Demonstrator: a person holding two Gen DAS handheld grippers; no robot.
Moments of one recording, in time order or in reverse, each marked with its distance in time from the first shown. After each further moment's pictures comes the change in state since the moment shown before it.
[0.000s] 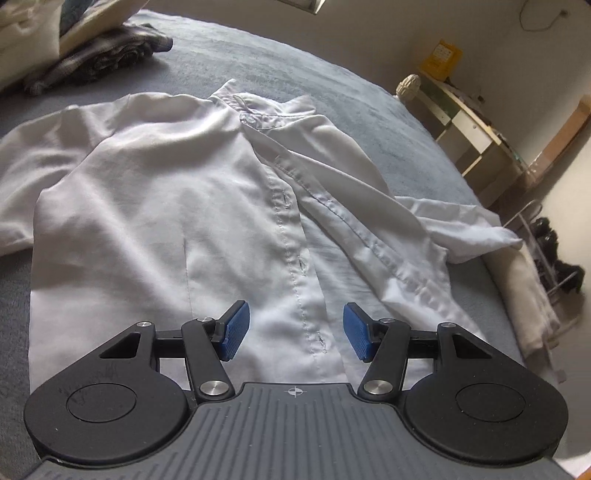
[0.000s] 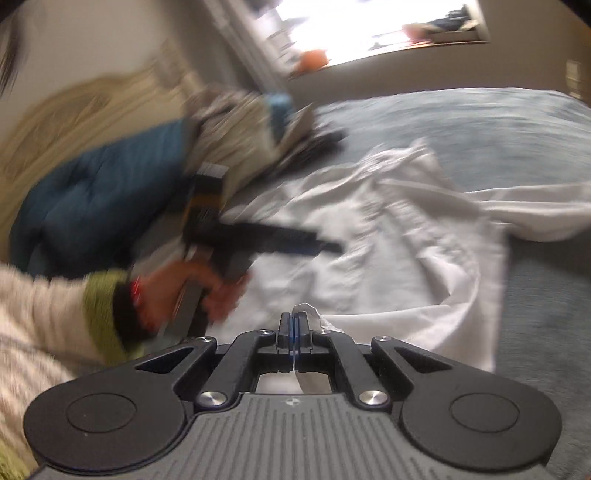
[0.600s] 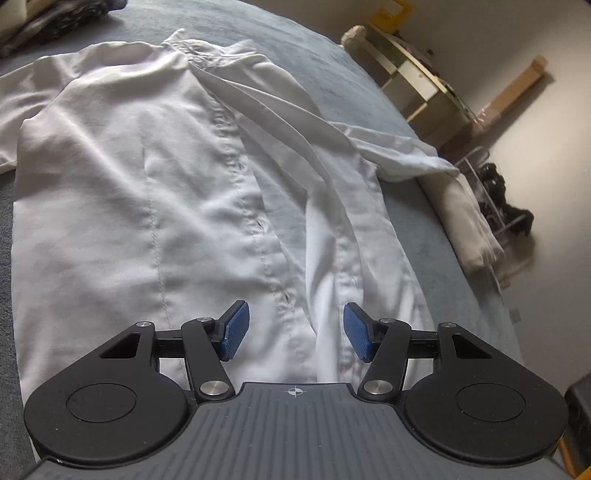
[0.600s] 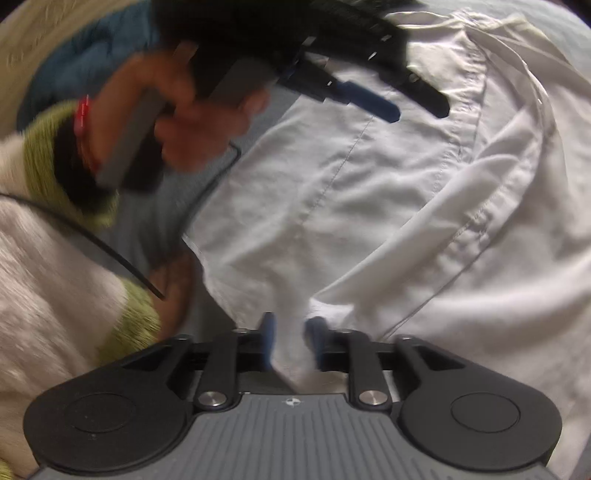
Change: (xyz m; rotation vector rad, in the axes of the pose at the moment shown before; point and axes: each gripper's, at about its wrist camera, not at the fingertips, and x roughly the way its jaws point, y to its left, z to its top) left arm -0.030 -0.020 -0.053 0.117 0.170 -0.146; right arm 0.079 0.046 -0.071 0.012 0.366 0.090
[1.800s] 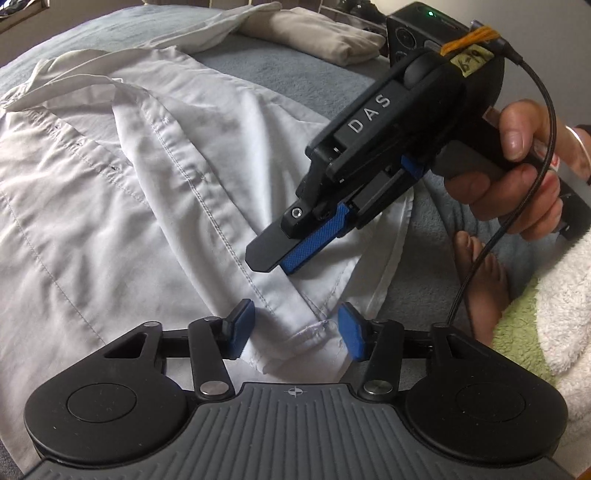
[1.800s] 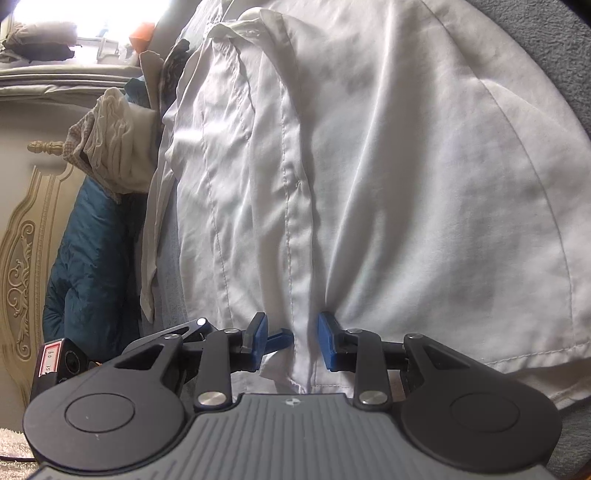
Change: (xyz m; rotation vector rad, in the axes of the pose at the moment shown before) left arm 0.010 -0.076 -0.126 0.635 0.213 -0.022; right arm 0.011 -0.120 -0.044 0.819 -0.197 0.198
